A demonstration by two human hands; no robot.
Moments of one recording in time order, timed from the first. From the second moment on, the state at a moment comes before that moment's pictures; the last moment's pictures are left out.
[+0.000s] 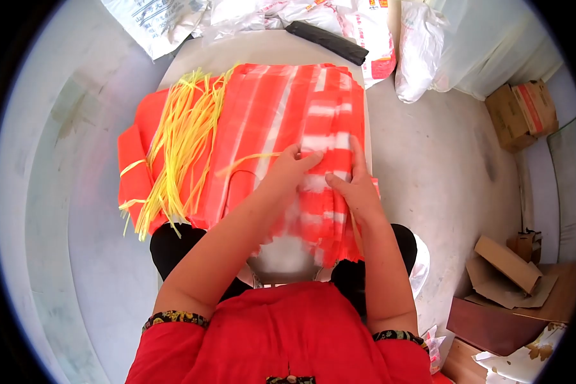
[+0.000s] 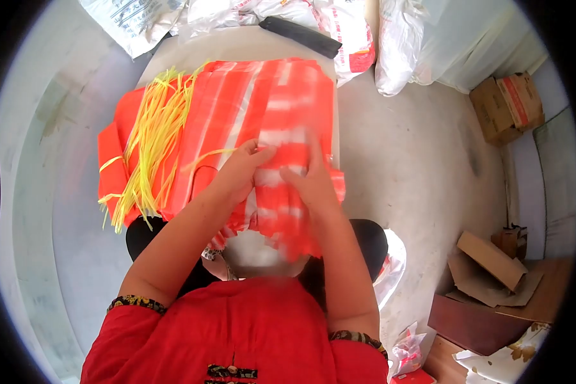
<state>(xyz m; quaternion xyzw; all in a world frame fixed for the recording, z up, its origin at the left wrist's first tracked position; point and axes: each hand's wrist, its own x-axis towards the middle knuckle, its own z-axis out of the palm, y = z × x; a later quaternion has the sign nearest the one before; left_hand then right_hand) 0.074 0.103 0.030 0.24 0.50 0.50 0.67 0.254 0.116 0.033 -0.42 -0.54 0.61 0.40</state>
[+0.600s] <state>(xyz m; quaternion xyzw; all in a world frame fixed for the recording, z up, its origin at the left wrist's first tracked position) 0.084 0.118 0.002 0.45 0.67 0.42 0.42 0.334 0.160 0.025 -0.49 -0.86 0.14 0.05</state>
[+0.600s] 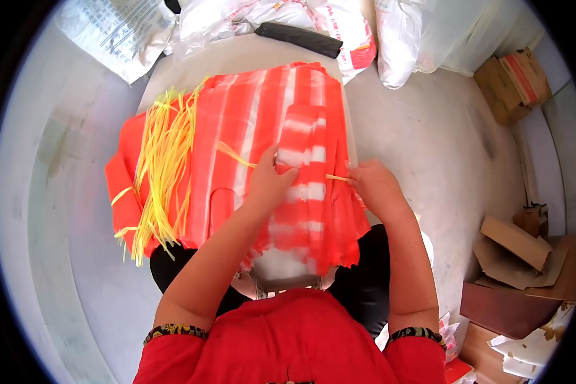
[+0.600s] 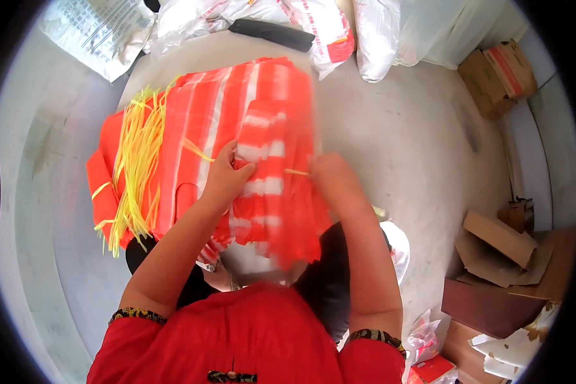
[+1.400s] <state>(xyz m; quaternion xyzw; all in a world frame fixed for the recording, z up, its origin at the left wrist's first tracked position) 0.056 0.108 0.010 0.69 0.66 0.27 0.05 0.259 0.168 0.022 -0.33 -0.67 0.56 0.35</state>
